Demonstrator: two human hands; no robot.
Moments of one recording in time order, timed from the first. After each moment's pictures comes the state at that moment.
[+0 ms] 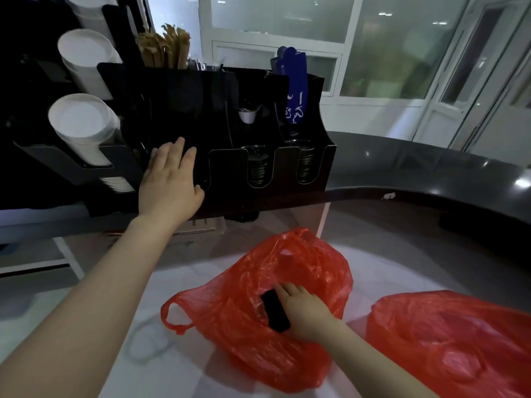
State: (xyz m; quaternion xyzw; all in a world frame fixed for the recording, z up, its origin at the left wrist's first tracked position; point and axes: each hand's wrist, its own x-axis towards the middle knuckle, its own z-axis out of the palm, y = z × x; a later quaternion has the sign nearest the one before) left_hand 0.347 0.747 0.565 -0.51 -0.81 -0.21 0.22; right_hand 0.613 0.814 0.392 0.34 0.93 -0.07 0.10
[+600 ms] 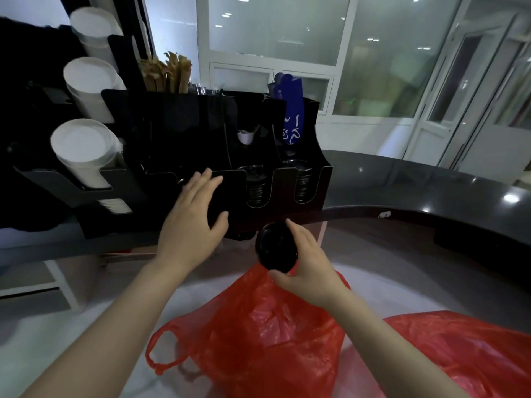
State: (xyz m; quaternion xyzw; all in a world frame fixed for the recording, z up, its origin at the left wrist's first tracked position) left_hand 0.387 0.738 0.552 -0.58 -0.70 -0.40 0.14; right_hand 0.598 0.831 0.502 0.31 0.88 -0.22 -0.28
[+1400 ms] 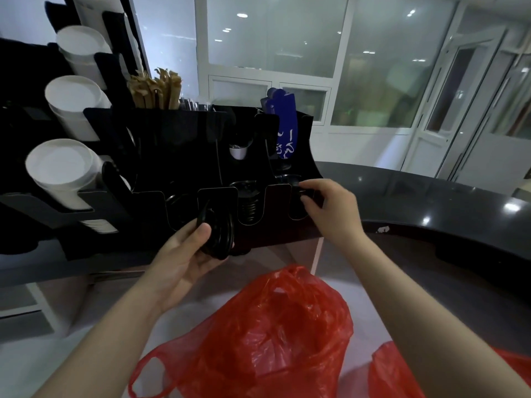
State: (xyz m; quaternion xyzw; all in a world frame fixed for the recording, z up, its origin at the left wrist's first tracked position) left_hand 0.395 0.734 0.549 -0.34 -0.42 -0.70 -0.46; right_hand 0.593 0.917 0.588 0.34 0.82 -0.10 -0.46
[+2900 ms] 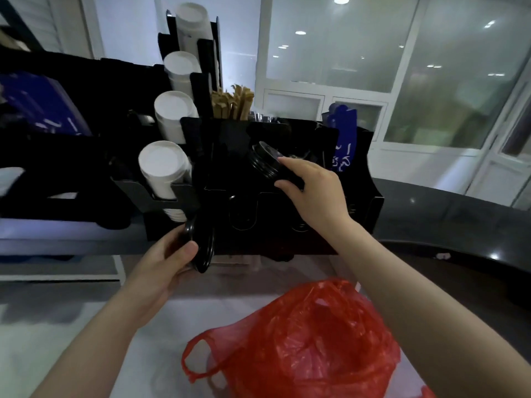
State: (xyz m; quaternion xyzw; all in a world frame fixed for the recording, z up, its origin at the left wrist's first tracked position) left_hand 0.343 0.648 0.537 -0.34 -0.49 -0.74 -0.32; right_hand 0.499 0.854 0.634 0.18 0.88 -0.05 -0.44
